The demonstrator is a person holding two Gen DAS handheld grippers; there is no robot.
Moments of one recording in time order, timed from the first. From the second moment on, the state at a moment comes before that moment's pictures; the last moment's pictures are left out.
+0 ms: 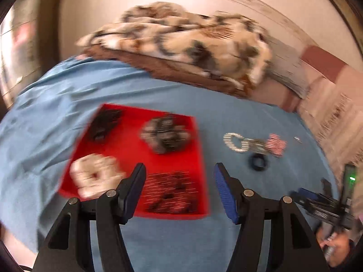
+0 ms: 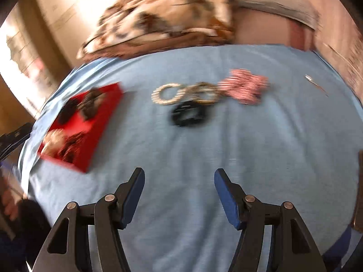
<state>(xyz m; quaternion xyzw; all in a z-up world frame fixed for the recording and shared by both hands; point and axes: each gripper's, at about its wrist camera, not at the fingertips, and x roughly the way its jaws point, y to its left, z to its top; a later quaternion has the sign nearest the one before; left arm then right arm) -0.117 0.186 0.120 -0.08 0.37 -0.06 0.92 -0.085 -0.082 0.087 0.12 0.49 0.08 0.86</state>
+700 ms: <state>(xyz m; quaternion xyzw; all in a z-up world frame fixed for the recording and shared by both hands) 0.022 0.027 0.042 -0.04 0.49 -0.15 0.86 -0.003 -0.187 0.044 0.20 0.44 0.05 0.87</state>
